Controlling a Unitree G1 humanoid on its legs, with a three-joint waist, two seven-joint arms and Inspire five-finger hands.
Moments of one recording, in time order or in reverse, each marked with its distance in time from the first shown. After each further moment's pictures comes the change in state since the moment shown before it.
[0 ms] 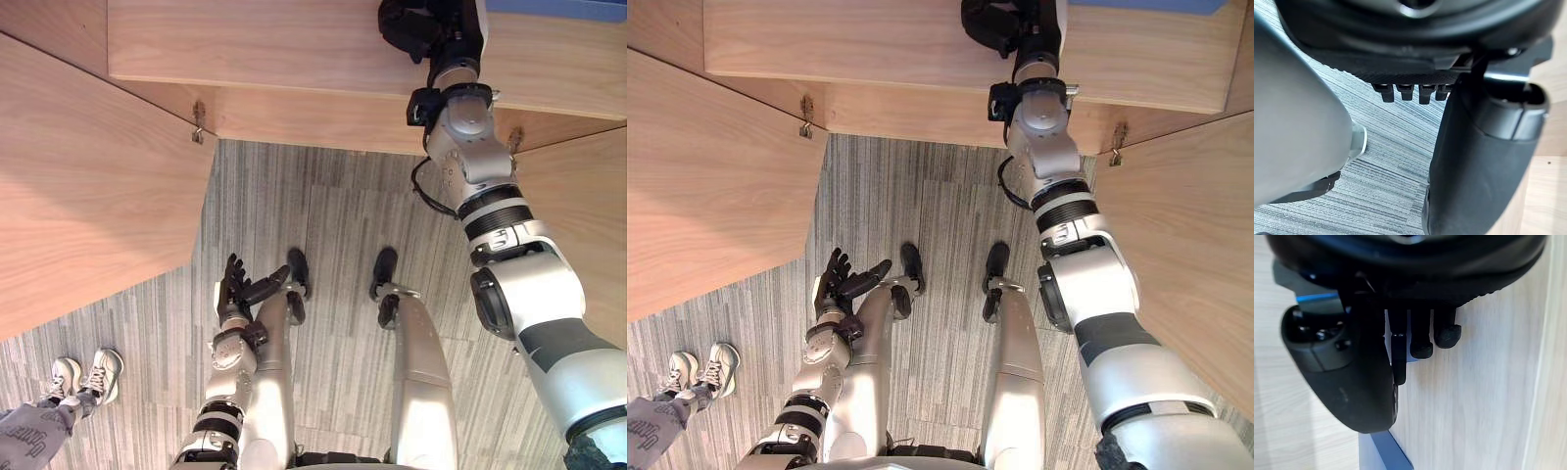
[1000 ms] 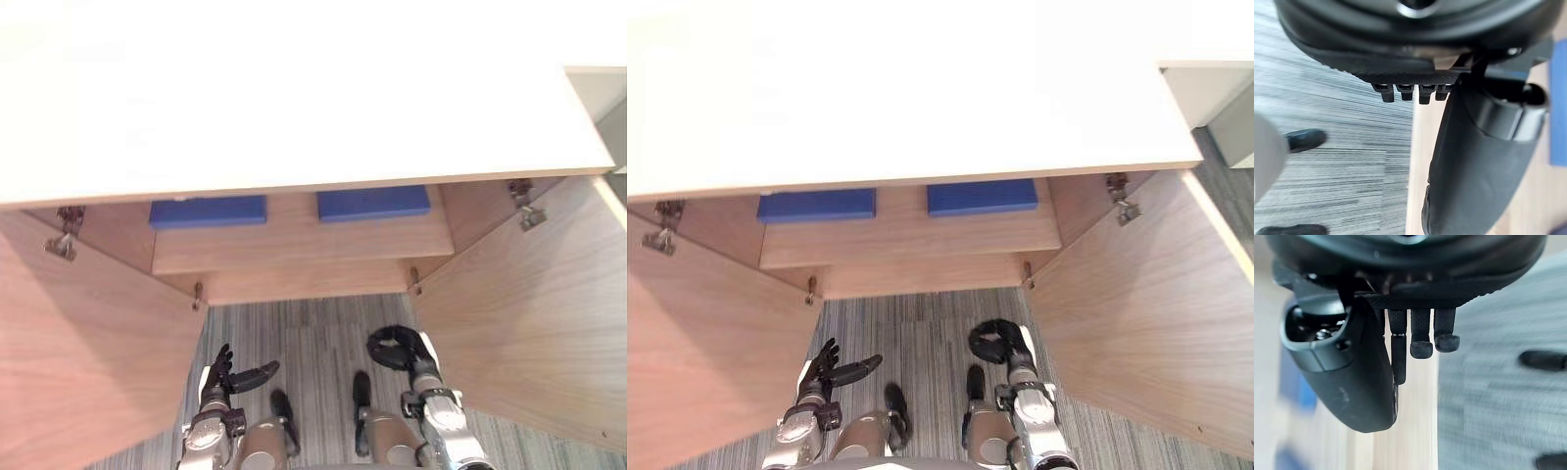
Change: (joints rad) left arm 0.301 0.095 0.002 0.210 0.178 0.048 -0.098; right arm 1.403 0.264 -0.237 -0.129 -0.311 -0.103 0.159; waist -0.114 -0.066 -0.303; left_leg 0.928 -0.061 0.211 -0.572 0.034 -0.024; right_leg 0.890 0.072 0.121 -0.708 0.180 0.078
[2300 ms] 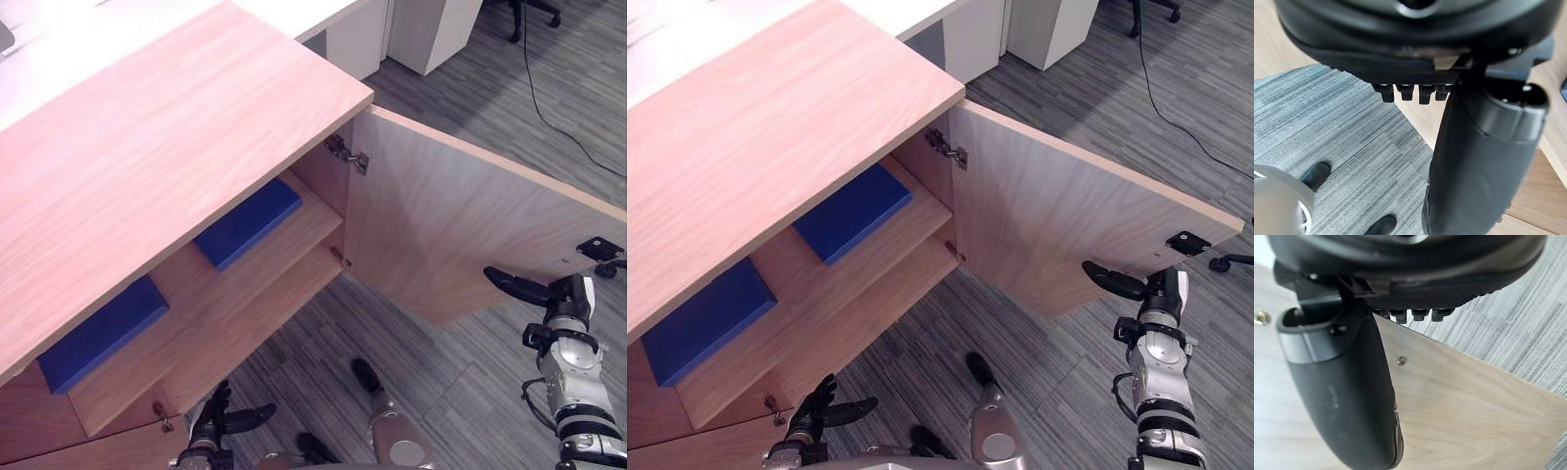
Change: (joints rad) left arm 0.074 0.050 -0.052 0.016 0.042 -0.015 -0.084; right arm -0.228 -0.450 -0.154 -0.119 0.239 0.002 -0.010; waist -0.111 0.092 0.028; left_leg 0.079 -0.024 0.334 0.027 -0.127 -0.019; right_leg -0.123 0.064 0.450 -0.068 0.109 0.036
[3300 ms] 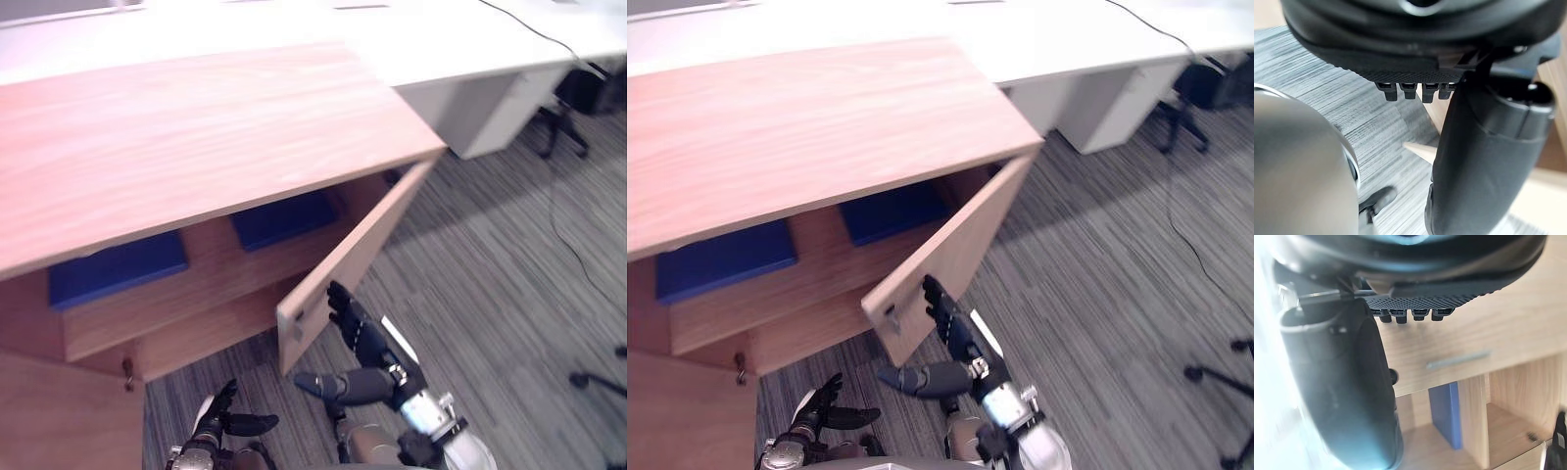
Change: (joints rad) left arm -0.066 0.043 -0.048 0.091 0.153 0.012 0.006; right arm 0.456 0.295 0.581 -0.794 -0.085 -0.036 0.270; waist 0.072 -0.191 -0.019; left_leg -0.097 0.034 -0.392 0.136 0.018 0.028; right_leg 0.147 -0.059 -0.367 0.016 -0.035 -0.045
